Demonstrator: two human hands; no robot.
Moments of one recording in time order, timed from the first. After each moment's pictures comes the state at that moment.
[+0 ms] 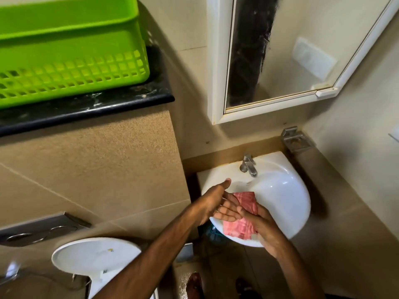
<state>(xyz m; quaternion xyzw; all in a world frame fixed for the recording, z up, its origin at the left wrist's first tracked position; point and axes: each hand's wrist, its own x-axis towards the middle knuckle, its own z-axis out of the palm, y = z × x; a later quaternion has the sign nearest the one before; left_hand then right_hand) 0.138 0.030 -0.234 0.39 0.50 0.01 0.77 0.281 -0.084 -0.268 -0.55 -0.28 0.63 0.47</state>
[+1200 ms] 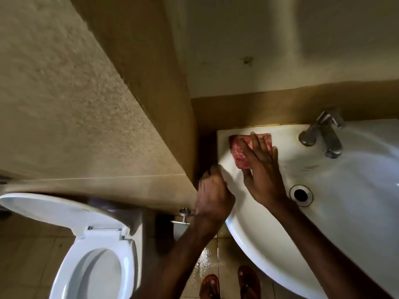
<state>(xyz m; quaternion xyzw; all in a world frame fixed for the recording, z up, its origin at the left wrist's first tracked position) 0.153 0.078 -0.512 0.64 0.71 0.12 0.27 0.298 0.117 -0.570 -0.63 -0.74 0.14 0.22</state>
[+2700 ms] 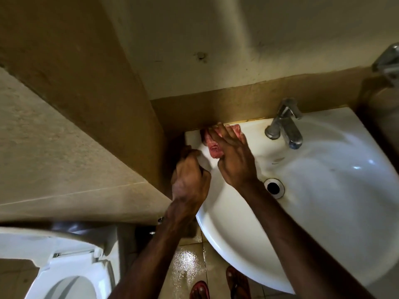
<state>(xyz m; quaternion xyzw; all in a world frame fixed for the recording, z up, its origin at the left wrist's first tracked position) 0.166 0.106 -0.507 0.67 0.68 0.17 0.25 0.307 0.147 -0.563 -0.64 -0.72 0.13 0.23</state>
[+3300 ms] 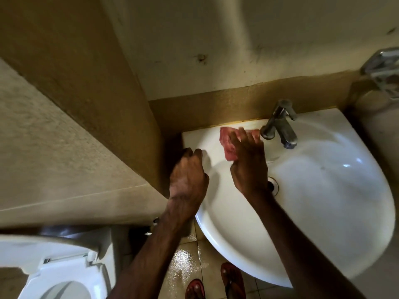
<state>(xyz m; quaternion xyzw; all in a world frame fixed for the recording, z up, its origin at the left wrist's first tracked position) 0.168 0.117 -0.496 0.72 0.67 0.09 0.19 0.330 0.121 -0.576 -0.72 -0.65 0.01 0.23</state>
